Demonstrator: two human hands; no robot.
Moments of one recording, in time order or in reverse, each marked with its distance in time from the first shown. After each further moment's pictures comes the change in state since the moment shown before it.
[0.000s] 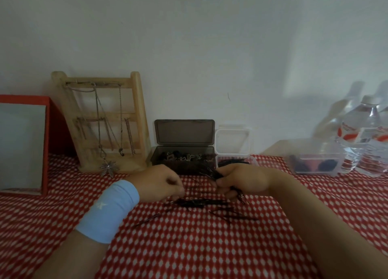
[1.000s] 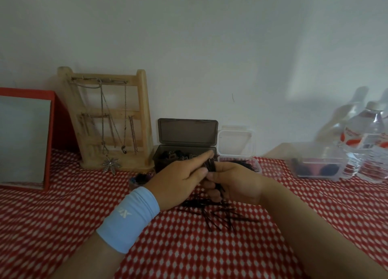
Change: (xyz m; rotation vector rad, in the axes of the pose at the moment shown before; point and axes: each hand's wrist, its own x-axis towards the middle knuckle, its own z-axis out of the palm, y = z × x) left_hand 0.009 0.019 0.030 -0.186 0.260 0.351; right_hand 0.010 -0.002 0.030 0.473 -0.010 -0.236
